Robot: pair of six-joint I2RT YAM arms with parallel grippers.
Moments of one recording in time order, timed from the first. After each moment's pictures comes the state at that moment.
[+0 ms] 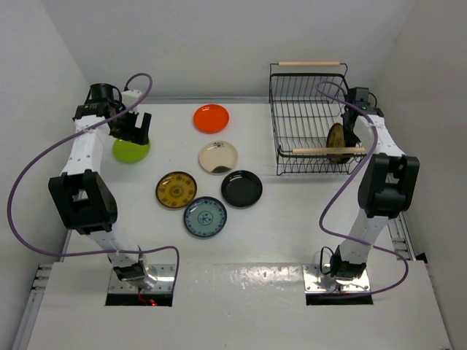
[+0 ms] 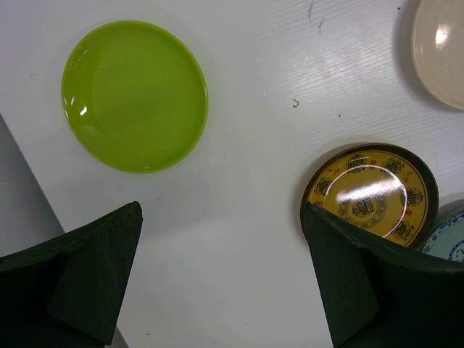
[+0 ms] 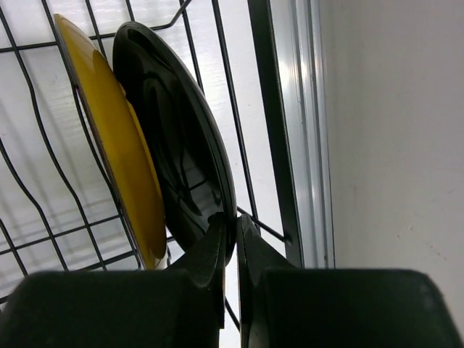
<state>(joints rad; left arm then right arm) 0.19 1.71 1.61 -0.85 0.25 0.41 -0.14 1.89 1.53 -0.63 0.38 -0.15</state>
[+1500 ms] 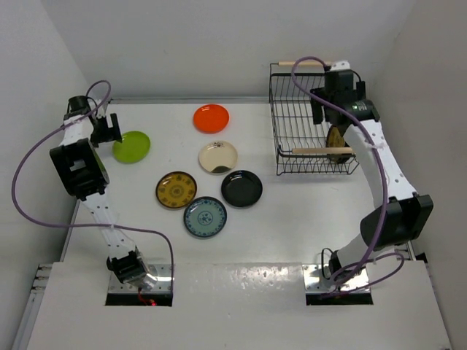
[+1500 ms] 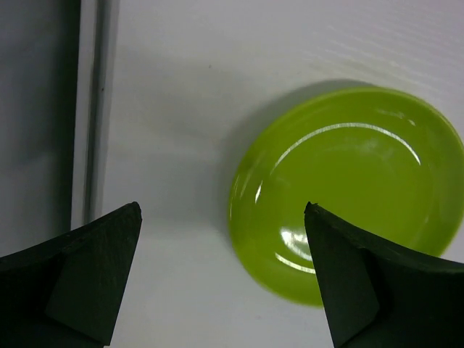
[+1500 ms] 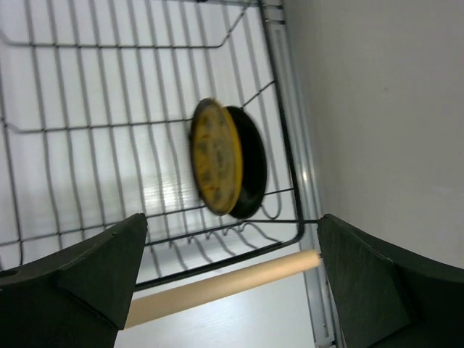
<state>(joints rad) 0.43 2.24 1.89 -0.64 0.13 0.13 0.15 1.59 1.65 -0.73 0.53 -0.08</state>
